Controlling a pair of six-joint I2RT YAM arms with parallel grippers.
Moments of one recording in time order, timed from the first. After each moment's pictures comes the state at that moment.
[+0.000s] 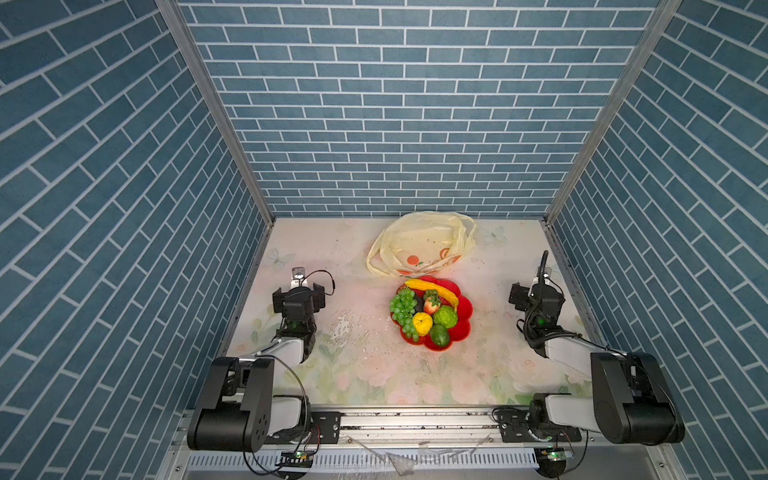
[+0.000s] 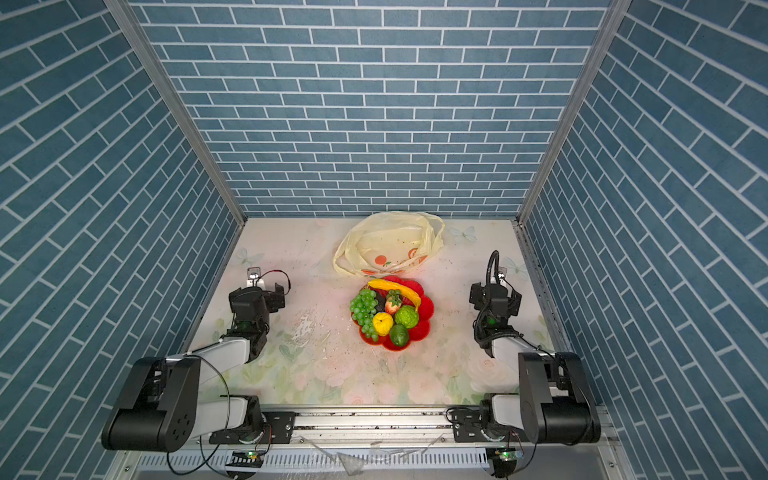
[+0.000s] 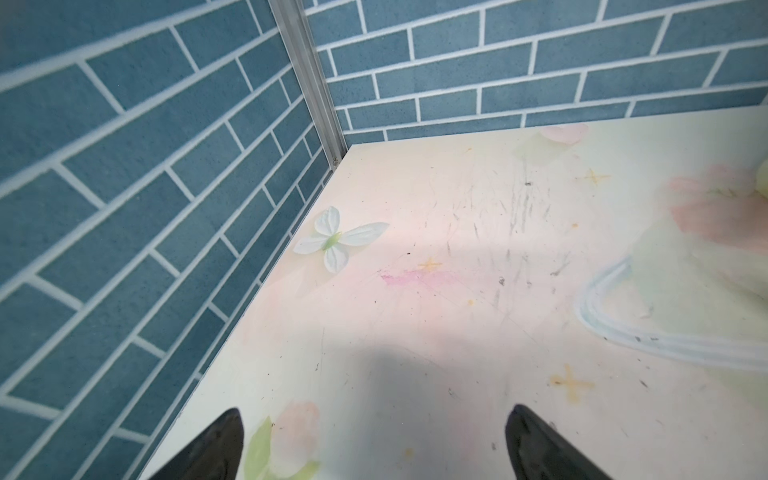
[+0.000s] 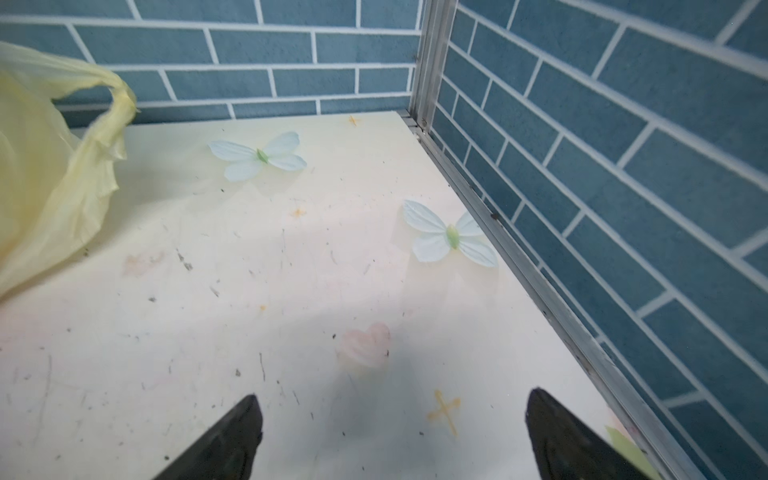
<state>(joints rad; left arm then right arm) -0.01 1.31 0.34 0.59 -0.35 0.04 0.05 1.32 0.36 0.56 0.32 0.04</state>
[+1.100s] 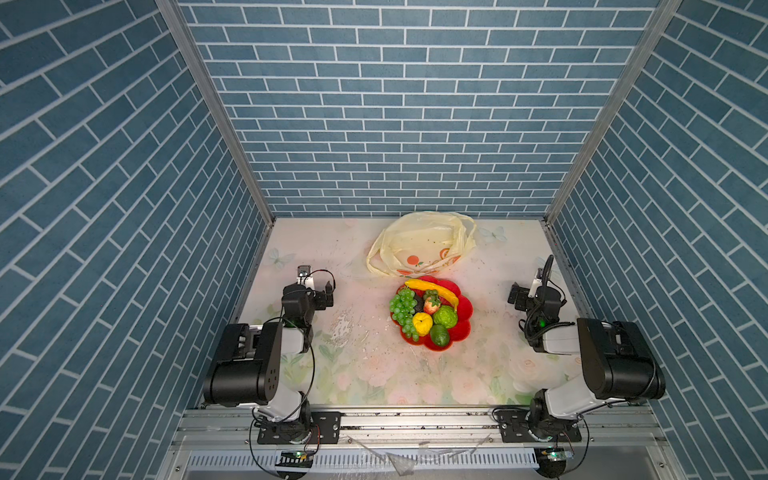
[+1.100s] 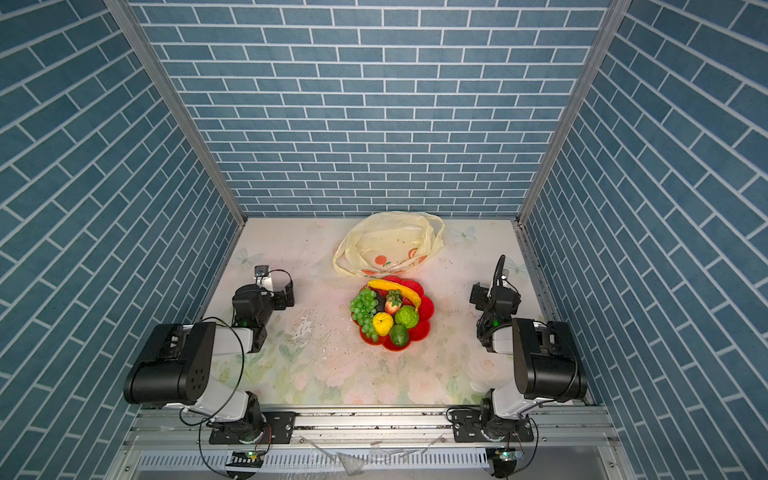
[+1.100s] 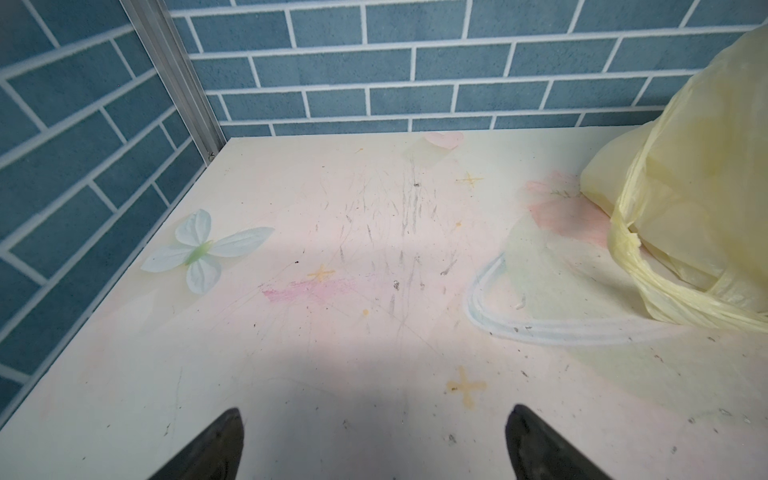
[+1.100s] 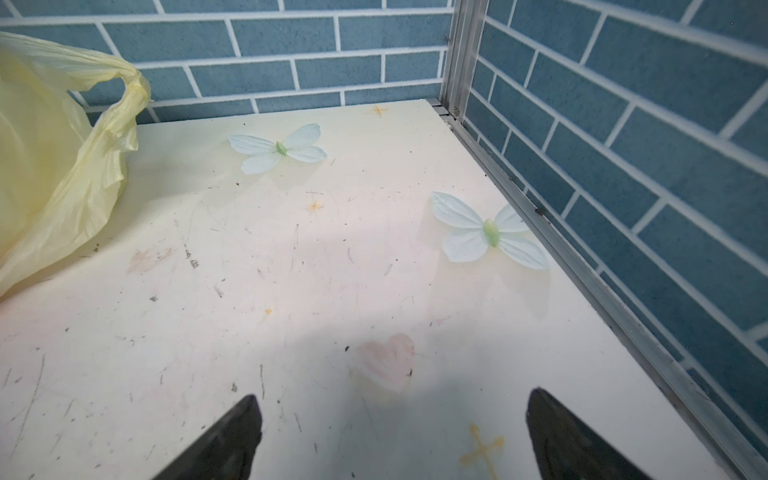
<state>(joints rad) 0.03 1.53 0.36 0.80 -0.01 0.02 -0.02 1.54 0.35 0.80 0.17 0.04</state>
